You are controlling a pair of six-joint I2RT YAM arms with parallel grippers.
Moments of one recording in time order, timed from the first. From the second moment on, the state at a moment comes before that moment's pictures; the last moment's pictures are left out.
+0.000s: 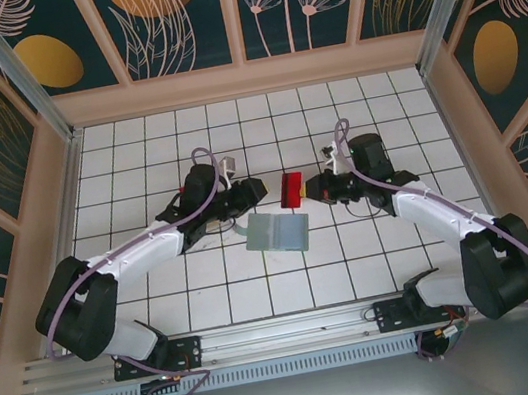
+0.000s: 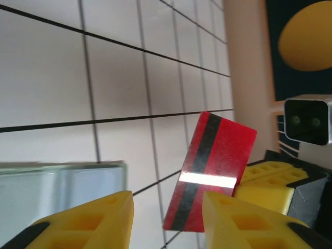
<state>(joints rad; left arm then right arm) -0.63 1.49 0.81 0.17 0.42 -1.02 0.35 1.26 0.71 -0.10 -0.78 0.67</state>
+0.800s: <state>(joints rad) -0.62 1.49 0.75 0.41 0.53 -1.18 0.37 1.30 0.71 0.09 -0.94 0.75</state>
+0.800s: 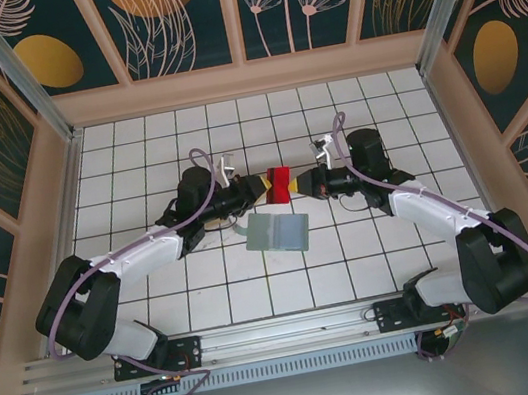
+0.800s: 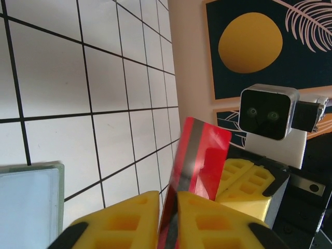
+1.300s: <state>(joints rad) -0.62 1.42 0.77 0.27 0.51 -1.03 0.37 1.31 0.71 0.03 -0.87 0.70</state>
